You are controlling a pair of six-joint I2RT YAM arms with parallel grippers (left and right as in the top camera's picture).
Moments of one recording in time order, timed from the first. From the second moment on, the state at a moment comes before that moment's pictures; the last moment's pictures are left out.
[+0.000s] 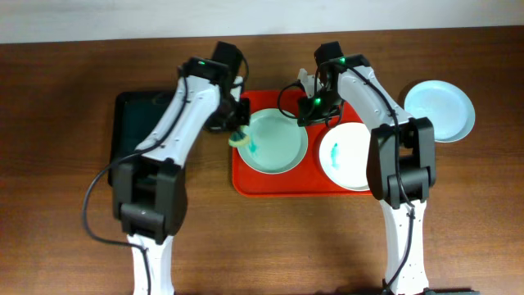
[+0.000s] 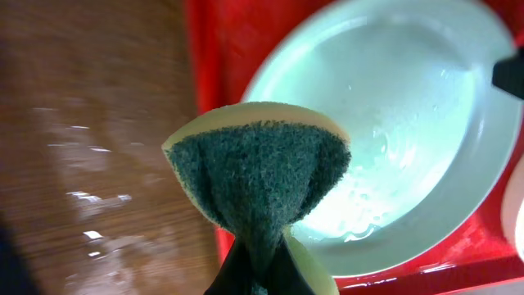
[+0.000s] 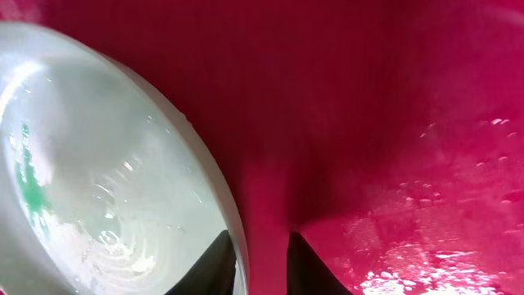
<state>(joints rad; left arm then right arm) -0.35 2.18 1.91 -1.17 0.15 -0.29 0.21 2.40 1.99 -1.06 -0.36 -0.11</state>
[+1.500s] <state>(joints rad) -0.39 2.35 2.00 -1.07 -0.20 -0.44 0.25 2.43 2.06 -1.14 -0.30 0.10</state>
